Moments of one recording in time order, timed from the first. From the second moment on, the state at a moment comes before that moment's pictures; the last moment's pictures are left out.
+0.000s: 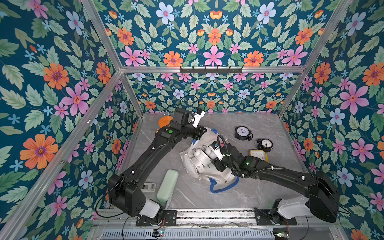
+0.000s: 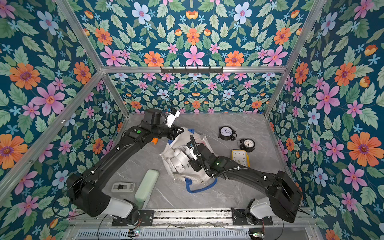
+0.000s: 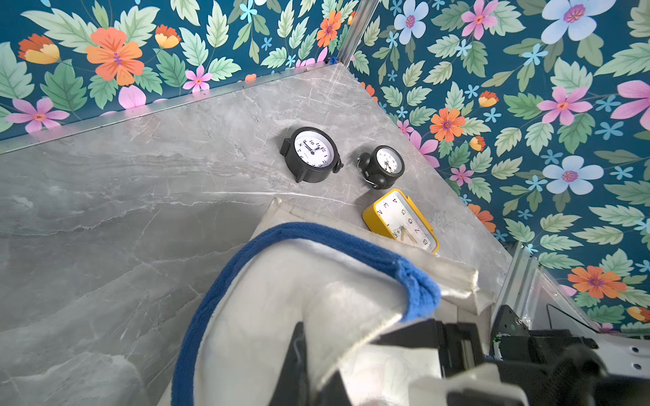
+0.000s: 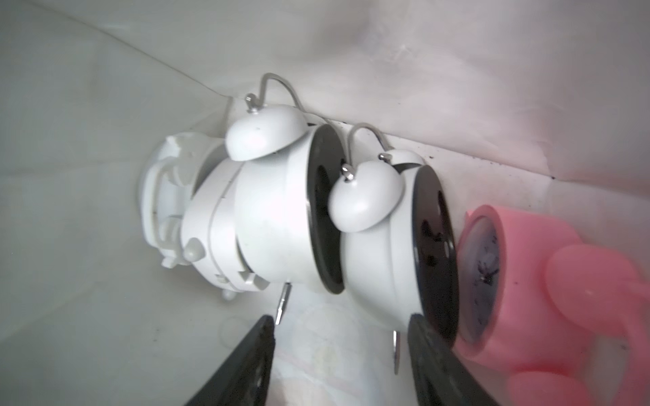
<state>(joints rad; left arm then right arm) -0.52 1.47 1.43 -0.55 0.43 -0.12 0.88 1.40 0.92 -0.25 0.14 0.07</state>
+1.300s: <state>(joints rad) -0.52 1.47 1.44 -0.58 0.47 -0.12 0.77 1.63 0.95 -0.06 0.17 -0.52</state>
